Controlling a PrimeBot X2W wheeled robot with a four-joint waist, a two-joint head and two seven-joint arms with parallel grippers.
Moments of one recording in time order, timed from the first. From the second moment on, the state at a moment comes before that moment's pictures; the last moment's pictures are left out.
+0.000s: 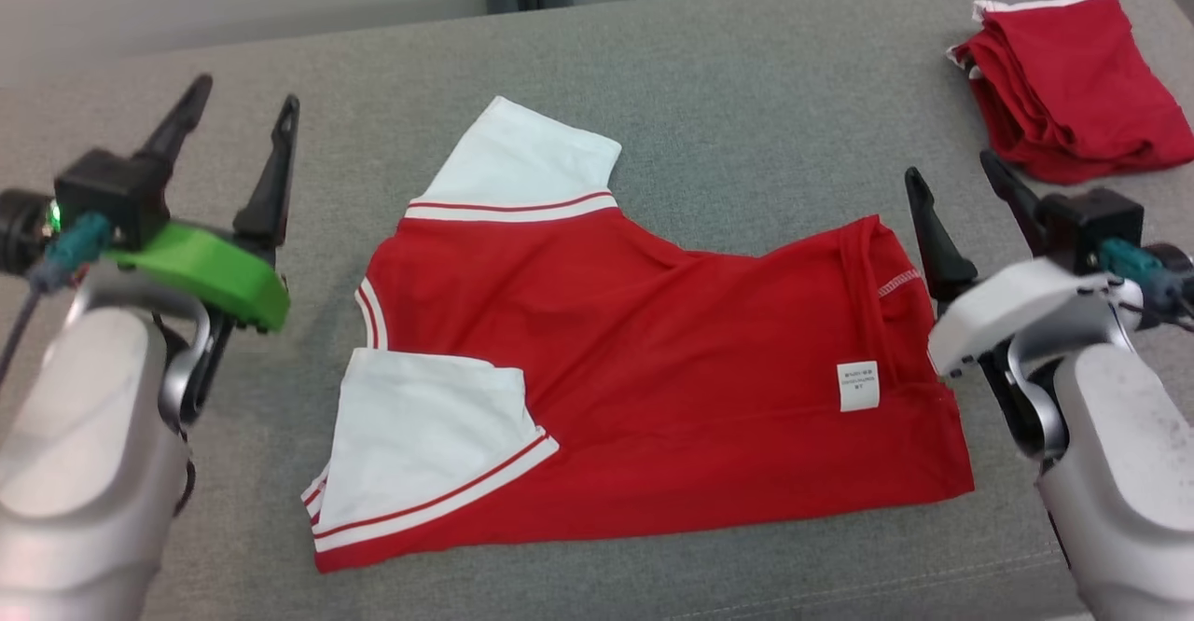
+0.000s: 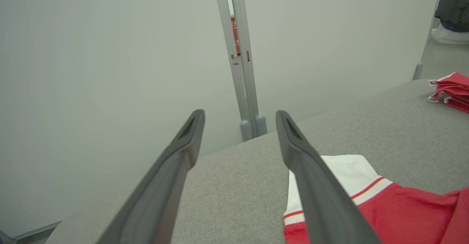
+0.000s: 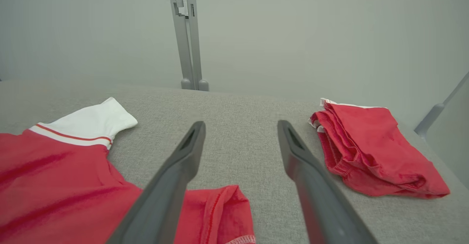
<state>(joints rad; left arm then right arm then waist) -0.61 0.37 -0.31 0.40 -0.35 -0.13 -0.17 -0.41 -0.25 0.12 0.29 0.23 0.13 -0.05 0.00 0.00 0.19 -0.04</state>
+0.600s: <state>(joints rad) -1.07 0.53 -0.82 0.67 -0.79 -0.13 0.06 -0.76 -0.18 0.38 0.63 0.35 0.13 0.10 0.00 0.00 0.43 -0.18</state>
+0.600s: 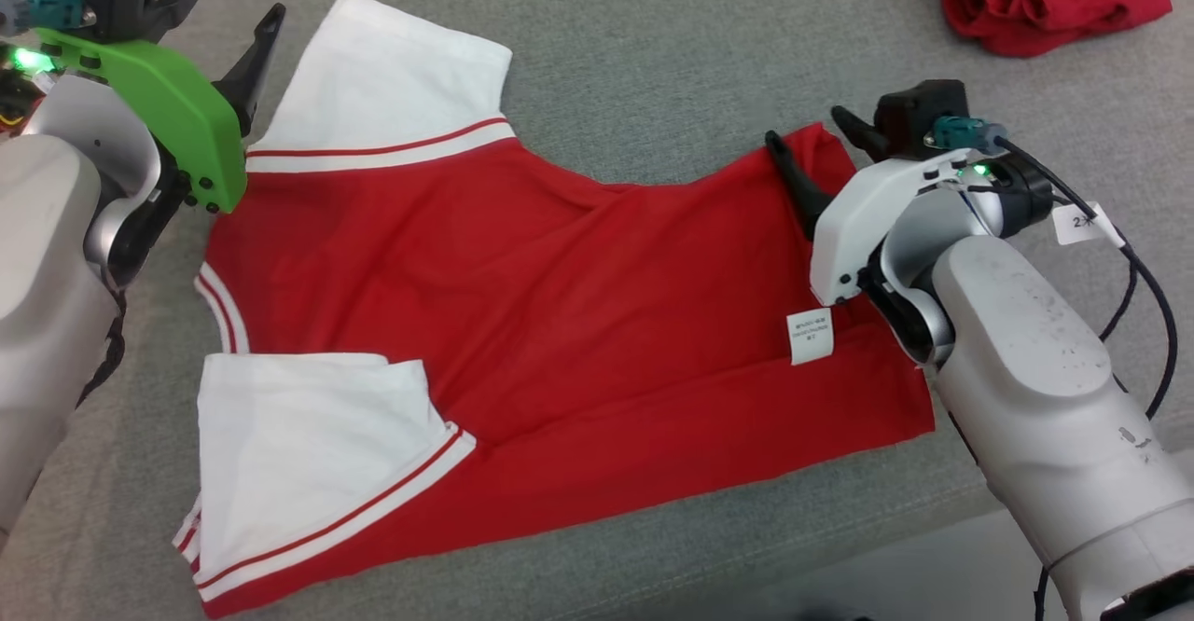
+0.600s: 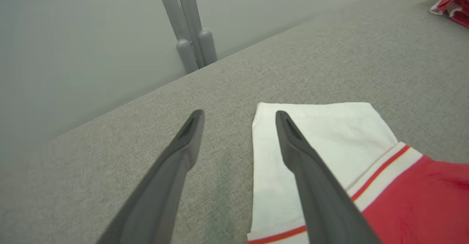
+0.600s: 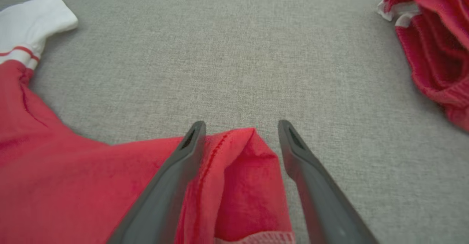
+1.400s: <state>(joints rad) -1.20 0.55 -1.09 0.84 -1.01 -0.13 0.00 -0.85 -0.18 0.57 0.60 0.49 0.13 0.11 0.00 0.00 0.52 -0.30</state>
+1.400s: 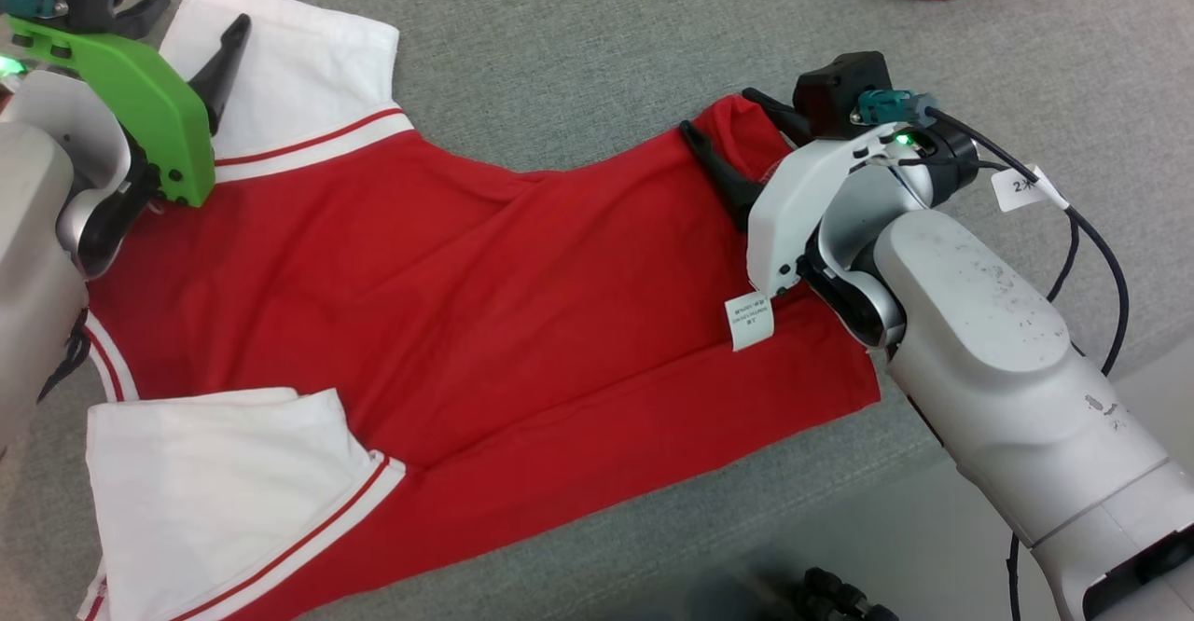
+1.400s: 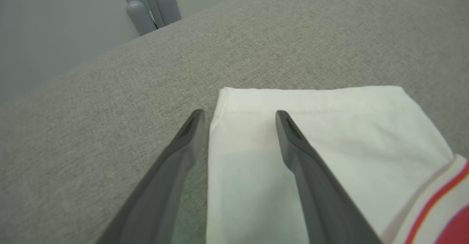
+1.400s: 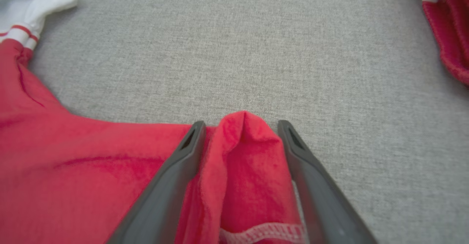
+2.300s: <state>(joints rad) -1.25 0.56 -1.15 0.79 -1.17 -0.13 -0.24 -0.85 -0.24 0.47 0.60 0.44 0.13 -0.04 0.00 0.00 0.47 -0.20</state>
